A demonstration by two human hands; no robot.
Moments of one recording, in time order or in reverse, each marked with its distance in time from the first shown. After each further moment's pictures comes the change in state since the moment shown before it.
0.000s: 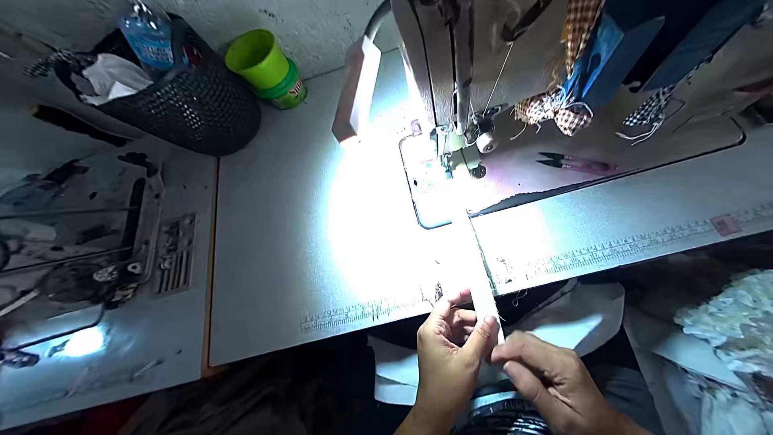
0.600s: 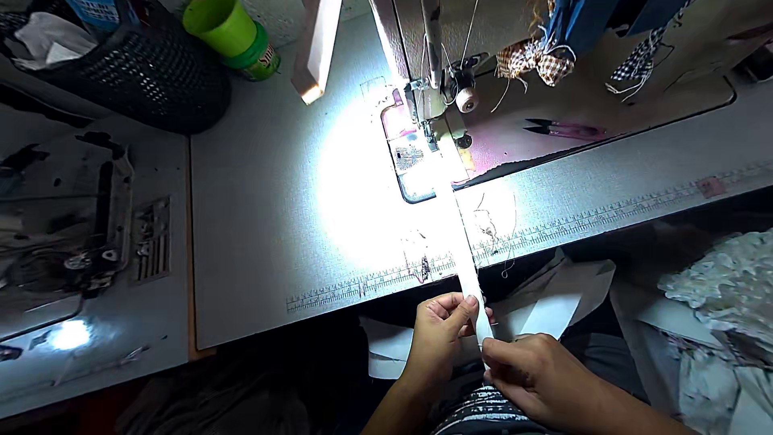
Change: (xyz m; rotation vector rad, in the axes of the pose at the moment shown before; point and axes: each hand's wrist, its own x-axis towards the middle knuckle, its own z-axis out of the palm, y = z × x) left_hand -0.005 -0.011 -0.003 -0.271 -0.067 -0.487; right_hand -0.024 0.002 -0.004 -0.339 -0.320 -0.028
